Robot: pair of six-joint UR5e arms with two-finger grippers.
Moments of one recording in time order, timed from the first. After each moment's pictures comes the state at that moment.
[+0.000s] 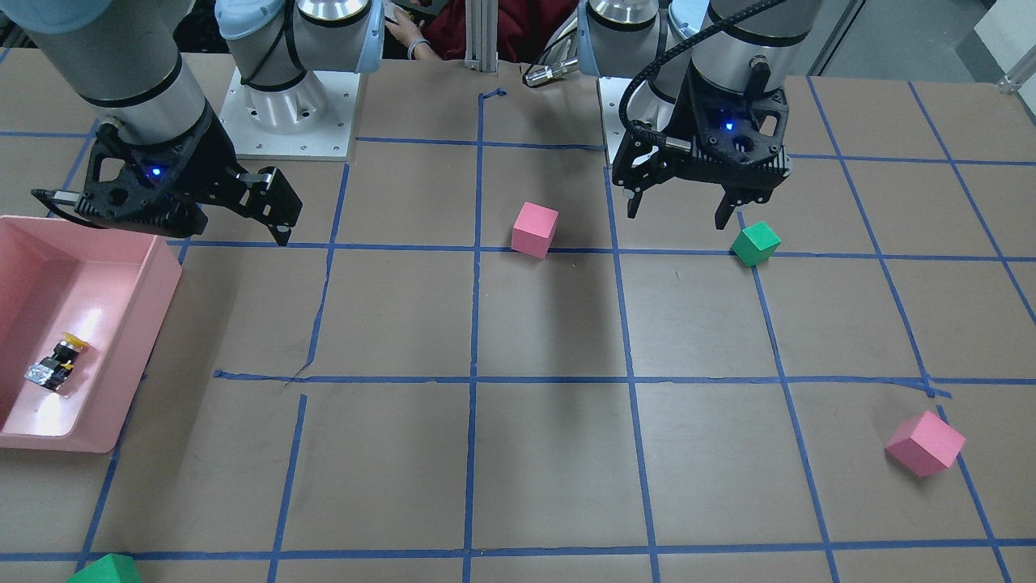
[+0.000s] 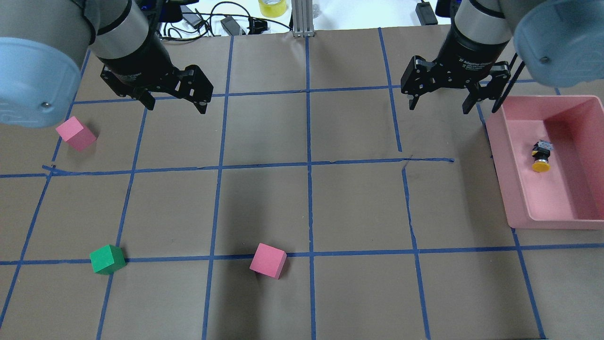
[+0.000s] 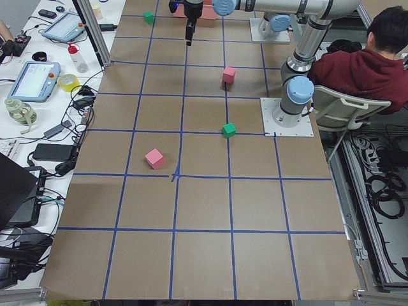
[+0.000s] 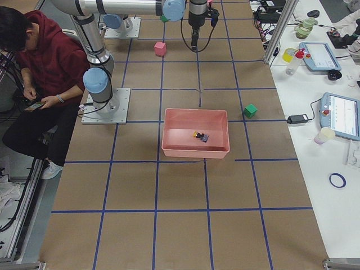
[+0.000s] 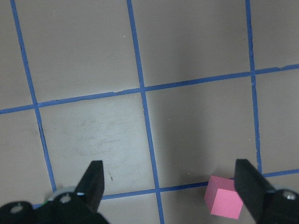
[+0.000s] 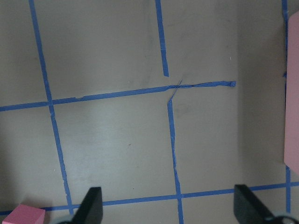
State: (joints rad) left arm -1.63 -1.56 -1.58 -1.47 1.57 0.07; right arm 1.60 -1.56 1.58 -1.60 -1.54 0.13
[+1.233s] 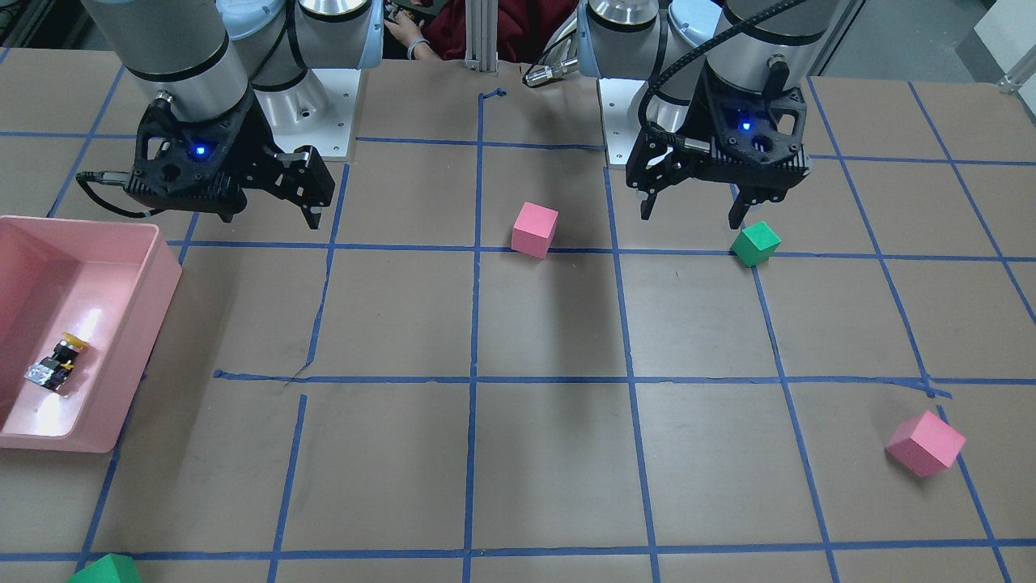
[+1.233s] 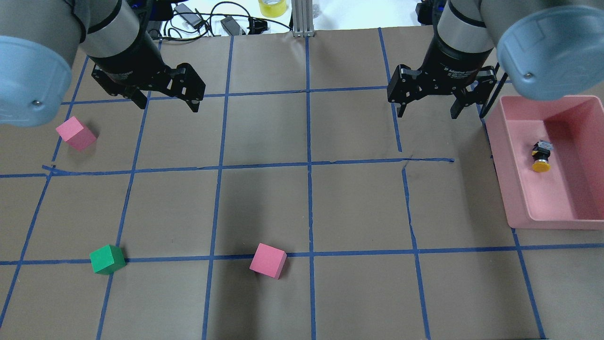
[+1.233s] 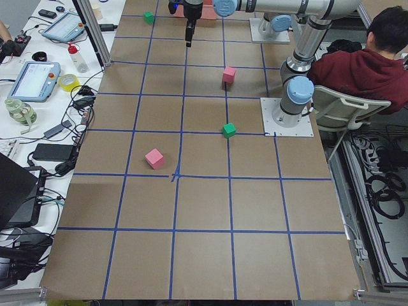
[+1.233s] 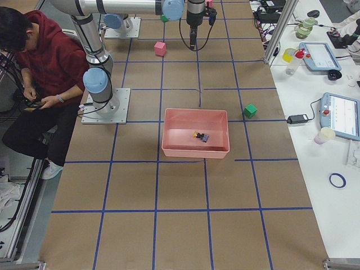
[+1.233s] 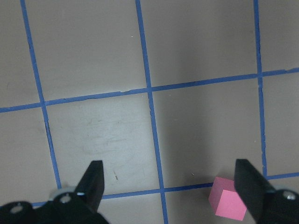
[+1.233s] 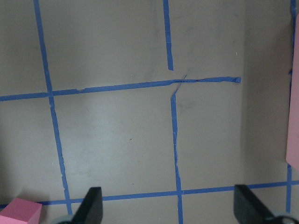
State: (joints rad) left arm -1.61 -1.56 -1.58 -1.47 1.58 0.07; right arm 1.62 -1.55 1.59 -1.60 -1.56 0.13
